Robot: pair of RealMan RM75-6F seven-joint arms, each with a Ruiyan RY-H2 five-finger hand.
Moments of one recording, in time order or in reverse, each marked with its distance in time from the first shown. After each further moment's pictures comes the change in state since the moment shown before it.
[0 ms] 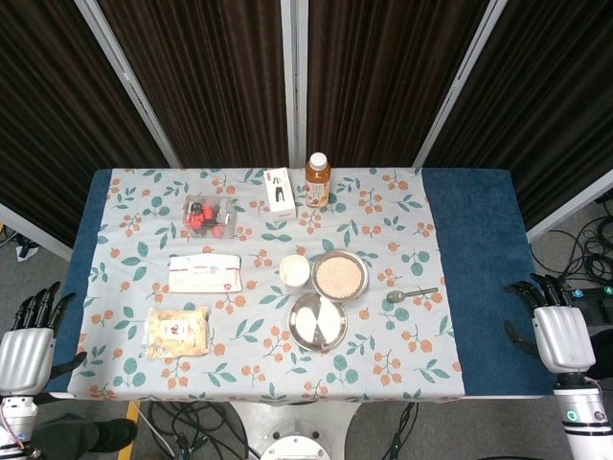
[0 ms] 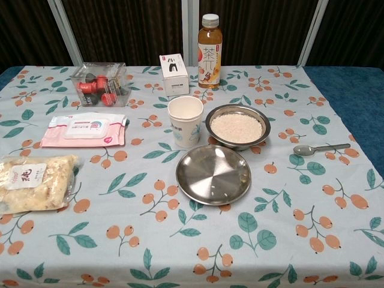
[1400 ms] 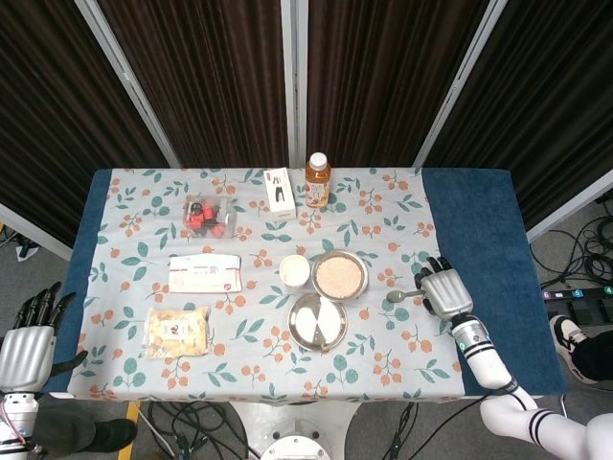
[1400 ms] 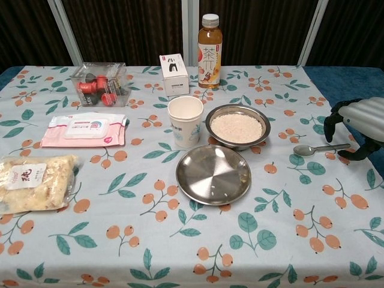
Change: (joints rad) left arm -0.010 -0.021 -0.006 0.047 -0.019 -0.032 -0.052; right arm 0.368 -0.467 0.036 0.524 0.110 -0.500 -0.240
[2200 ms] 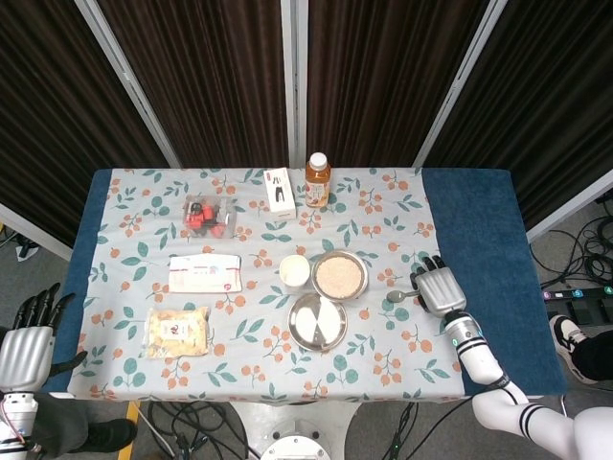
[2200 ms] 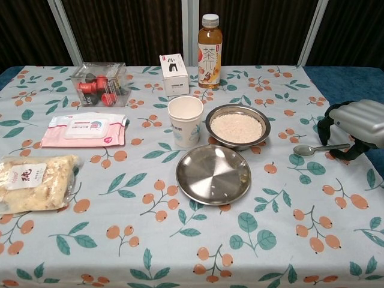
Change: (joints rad) left arm 0.000 -0.015 0.000 0.038 -0.004 -0.007 -0.039; right arm 0.028 -0.034 0.001 0.033 0.037 -0.027 -0.040
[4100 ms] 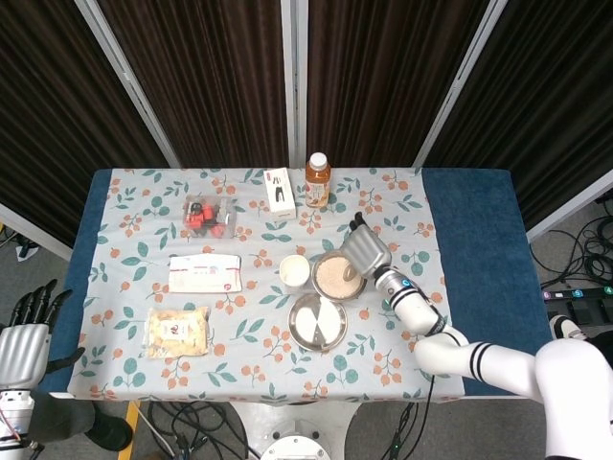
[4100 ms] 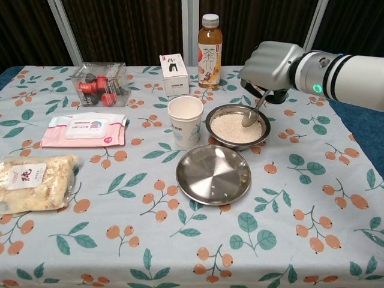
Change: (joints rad) left arm -0.006 -0.013 -0.007 0.062 0.018 0.012 -0.058; right arm 0.472 0.055 0.052 -0.238 0.424 -0.195 -0.834
